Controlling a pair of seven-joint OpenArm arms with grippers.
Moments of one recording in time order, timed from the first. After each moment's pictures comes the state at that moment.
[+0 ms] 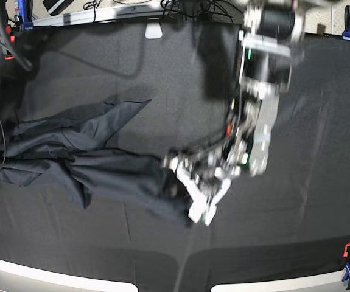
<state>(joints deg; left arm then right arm) -21.7 7.4 6.8 63.0 -16.4 -26.8 30.8 34.9 45.0 -2.5 38.4 8.4 21.9 -36.0</state>
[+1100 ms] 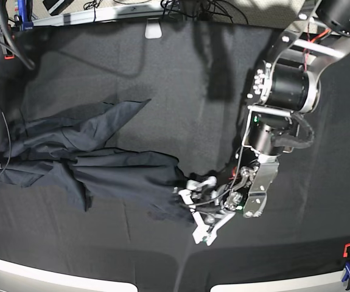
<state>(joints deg) -41.8 7.0 6.6 32.1 -11.0 -24.1 32.3 34.9 45.0 -2.5 38.4 16.1 25.8 -42.8</state>
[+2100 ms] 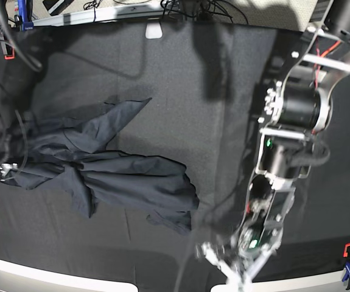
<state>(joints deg) -46.2 2.9 6.6 38.8 -7.7 -16.8 27.5 34.7 39.8 -2.5 38.4 16.0 27.8 -43.0</state>
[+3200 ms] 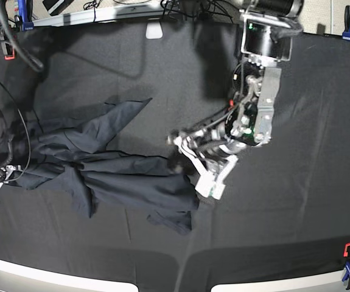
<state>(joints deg) -10.5 6.7 6.6 74.2 -16.2 -20.3 31.6 34.7 39.8 -2.5 38.5 16.0 28.5 -41.2</state>
